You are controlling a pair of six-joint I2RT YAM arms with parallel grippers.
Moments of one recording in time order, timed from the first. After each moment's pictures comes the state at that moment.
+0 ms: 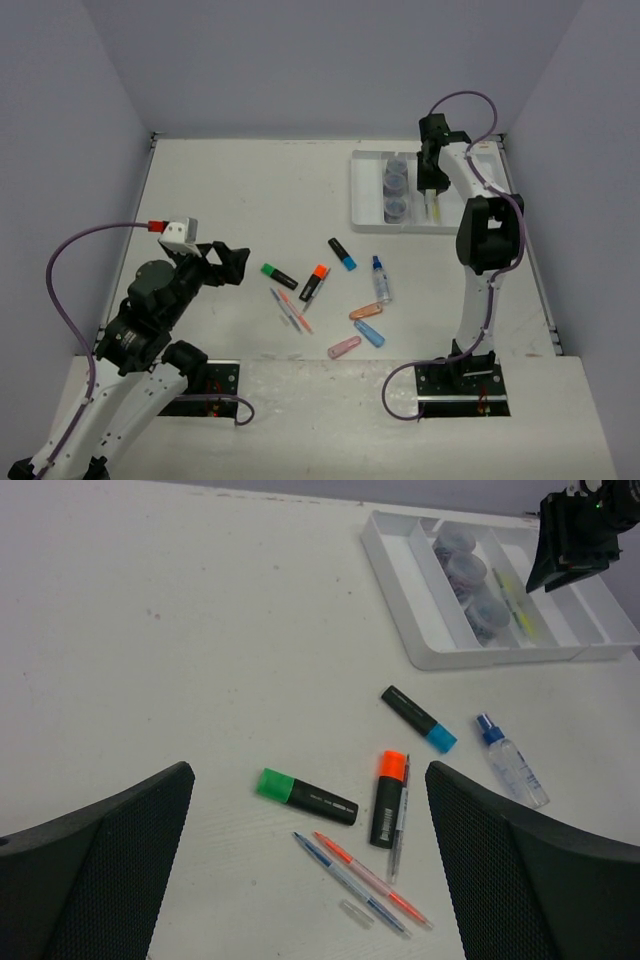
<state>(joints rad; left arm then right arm) -0.49 0.41 0.68 -0.48 -0.15 -0.35 0.11 2.19 1.94 -0.92 0.26 0.17</state>
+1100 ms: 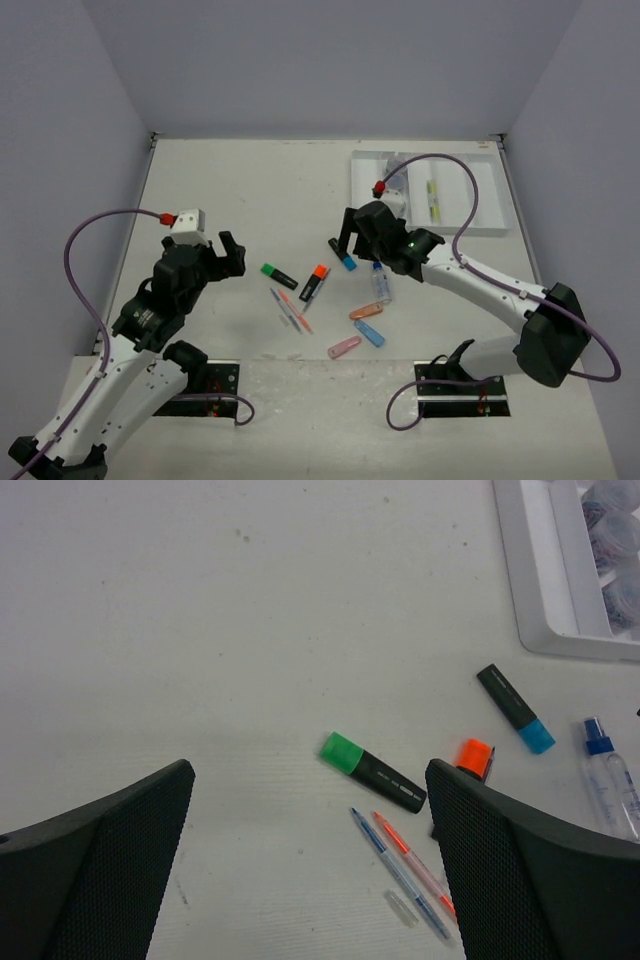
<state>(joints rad) -0.49 0.56 0.67 -0.54 -0.33 -0.42 0.78 1.37 1.02 -0.47 0.35 0.80</state>
